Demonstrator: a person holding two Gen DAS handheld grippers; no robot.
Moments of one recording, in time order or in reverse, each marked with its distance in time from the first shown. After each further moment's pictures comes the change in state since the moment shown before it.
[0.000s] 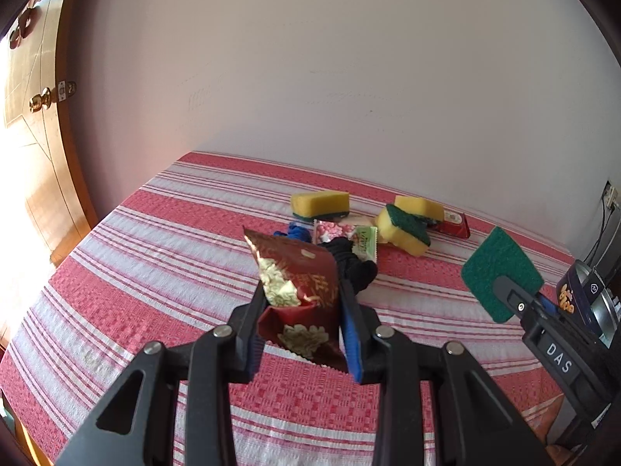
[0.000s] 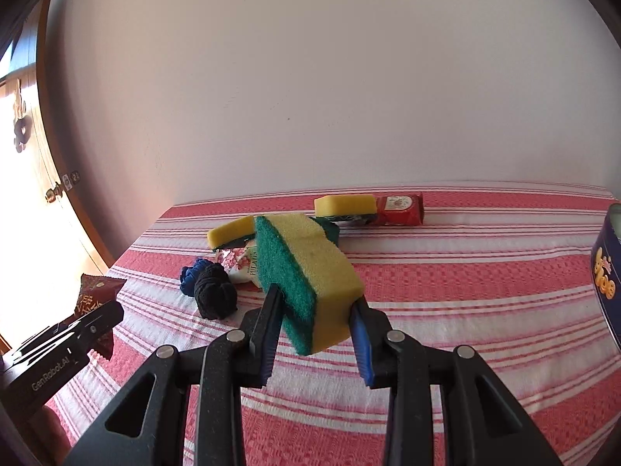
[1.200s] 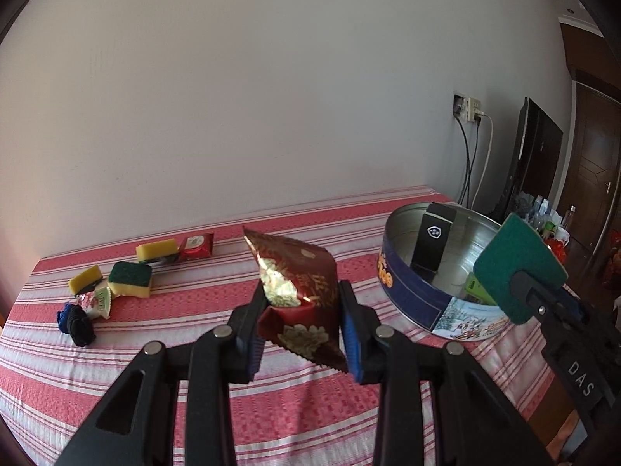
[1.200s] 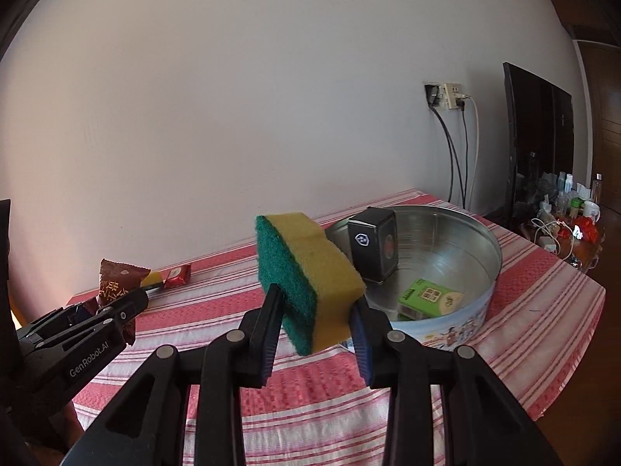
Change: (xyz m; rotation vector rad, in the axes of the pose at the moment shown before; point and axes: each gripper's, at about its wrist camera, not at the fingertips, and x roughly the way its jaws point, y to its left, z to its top) left arm -0.063 -0.289 -0.037 0.399 -0.078 -0.354; right arm -0.210 -0.213 -0.034 0.246 -0.241 -0.403
